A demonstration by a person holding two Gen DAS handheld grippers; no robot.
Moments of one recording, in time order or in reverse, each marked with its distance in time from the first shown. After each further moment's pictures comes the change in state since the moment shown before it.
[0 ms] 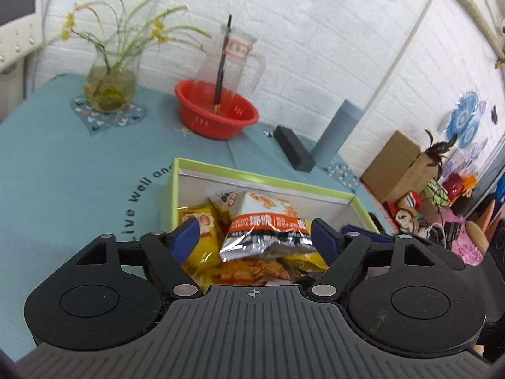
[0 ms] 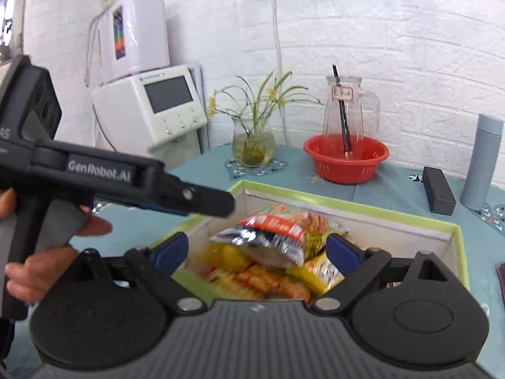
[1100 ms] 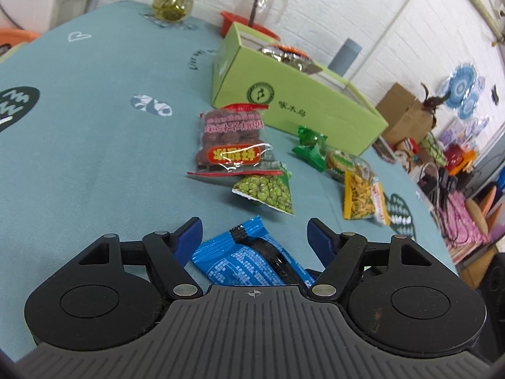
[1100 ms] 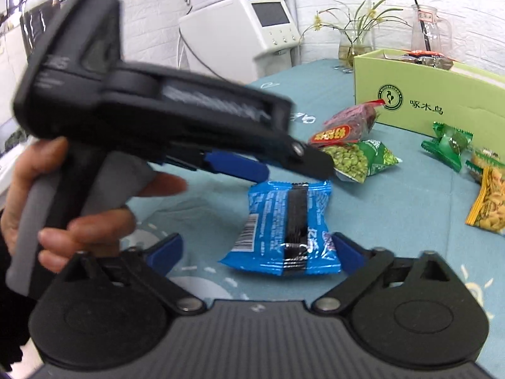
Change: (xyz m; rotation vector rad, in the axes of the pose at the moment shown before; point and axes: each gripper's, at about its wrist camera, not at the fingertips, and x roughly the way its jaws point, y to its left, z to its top) left arm -0.128 0.013 -0.195 -0.086 0.095 0.032; right arm -0.087 0.167 -0.164 -0.006 0.186 0.180
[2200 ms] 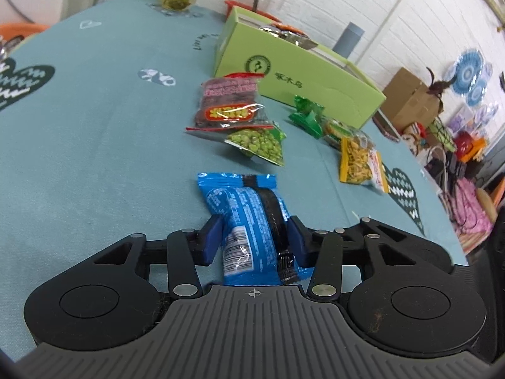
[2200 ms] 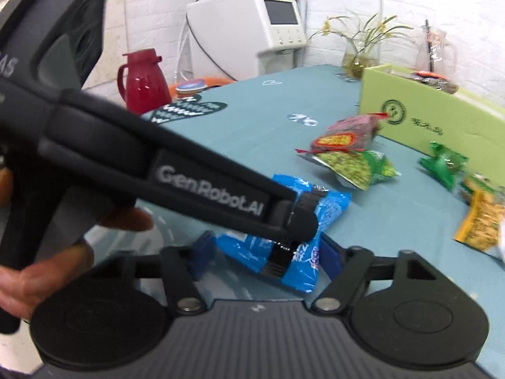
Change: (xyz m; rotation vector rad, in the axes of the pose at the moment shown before) left arm -0.008 -0.024 -0.034 0.036 0.050 0.054; right arm -0.006 0.017 -0.003 -0.123 0.022 -0.092
